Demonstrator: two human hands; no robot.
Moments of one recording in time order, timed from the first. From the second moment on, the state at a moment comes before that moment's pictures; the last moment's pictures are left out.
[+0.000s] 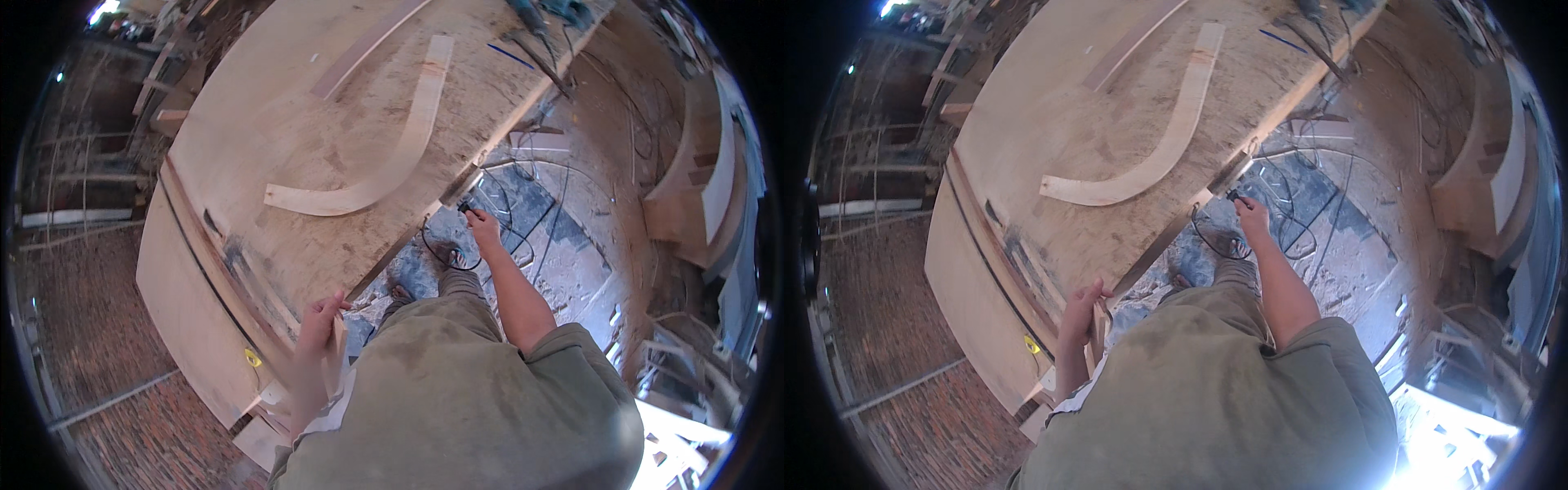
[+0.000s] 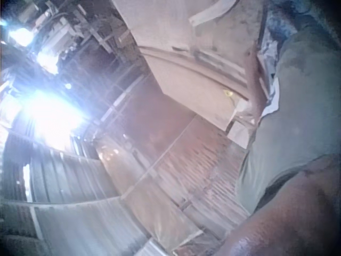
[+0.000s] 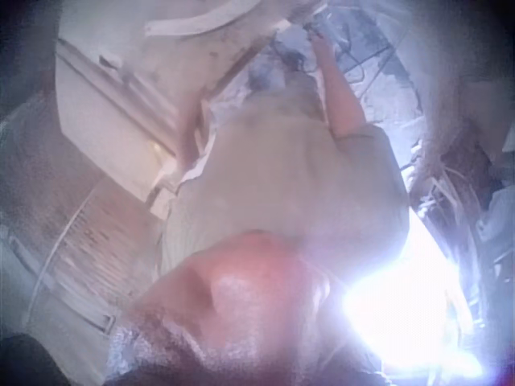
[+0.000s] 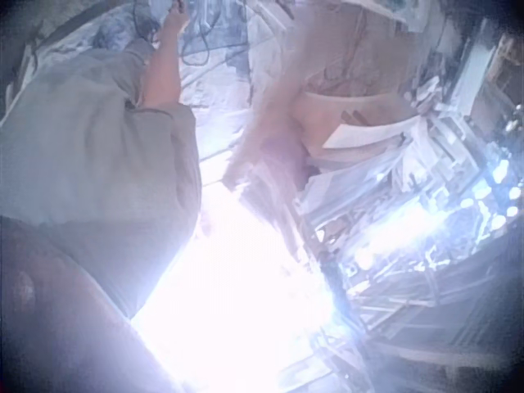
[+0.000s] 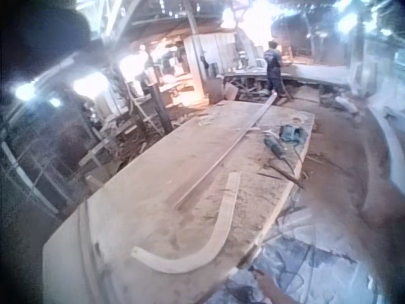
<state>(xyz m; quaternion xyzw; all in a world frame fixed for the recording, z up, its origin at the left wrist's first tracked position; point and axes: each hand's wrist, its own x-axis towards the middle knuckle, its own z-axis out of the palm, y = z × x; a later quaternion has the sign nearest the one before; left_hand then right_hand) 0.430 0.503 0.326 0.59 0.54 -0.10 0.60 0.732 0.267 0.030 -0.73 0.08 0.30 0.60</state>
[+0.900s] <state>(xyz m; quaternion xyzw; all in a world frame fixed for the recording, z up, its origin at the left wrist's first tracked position) 0.436 0.456 0.303 0.56 0.60 -0.07 0.57 0.772 0.286 0.029 -0.72 0.05 0.46 0.52</state>
